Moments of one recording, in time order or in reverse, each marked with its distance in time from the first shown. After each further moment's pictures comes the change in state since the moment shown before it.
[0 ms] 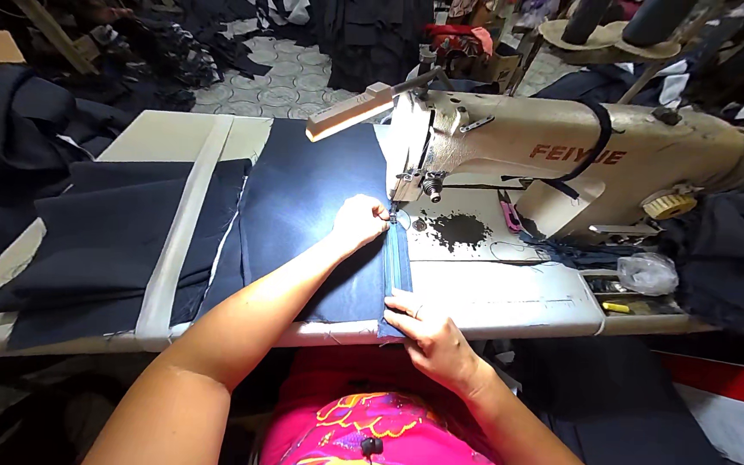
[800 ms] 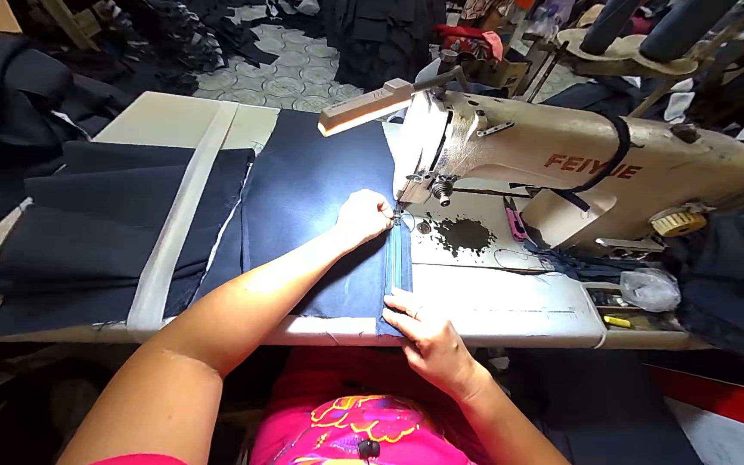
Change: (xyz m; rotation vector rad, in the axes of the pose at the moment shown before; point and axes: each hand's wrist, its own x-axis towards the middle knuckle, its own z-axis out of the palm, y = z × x) left_hand 0.006 -0.002 -0.002 -0.044 -0.017 -0.020; right_hand 0.005 0.000 0.002 0.003 0.006 0.008
